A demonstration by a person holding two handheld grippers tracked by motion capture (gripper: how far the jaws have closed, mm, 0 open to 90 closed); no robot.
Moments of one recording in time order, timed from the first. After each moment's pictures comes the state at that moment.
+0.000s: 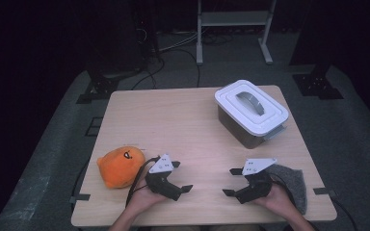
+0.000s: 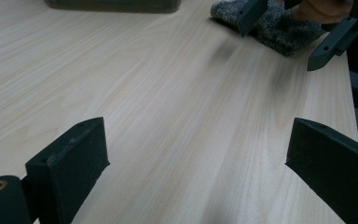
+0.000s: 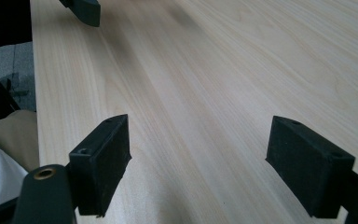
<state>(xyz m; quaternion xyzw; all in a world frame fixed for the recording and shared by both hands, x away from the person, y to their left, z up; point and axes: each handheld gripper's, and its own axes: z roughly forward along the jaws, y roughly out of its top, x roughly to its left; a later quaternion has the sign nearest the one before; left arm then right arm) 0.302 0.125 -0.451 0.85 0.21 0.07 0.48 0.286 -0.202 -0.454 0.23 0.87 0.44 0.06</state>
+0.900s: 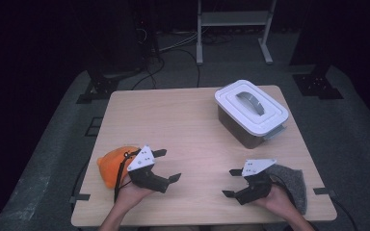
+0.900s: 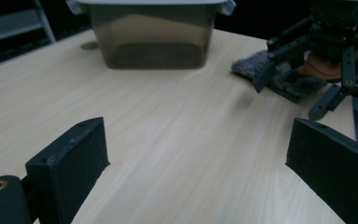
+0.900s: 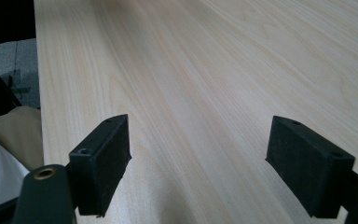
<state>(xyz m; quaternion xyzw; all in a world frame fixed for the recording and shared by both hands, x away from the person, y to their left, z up) 0.294 0.164 -0.404 0.80 0.21 0.15 0.53 0.284 -0.200 -0.454 0.22 0.87 0.44 0.06</state>
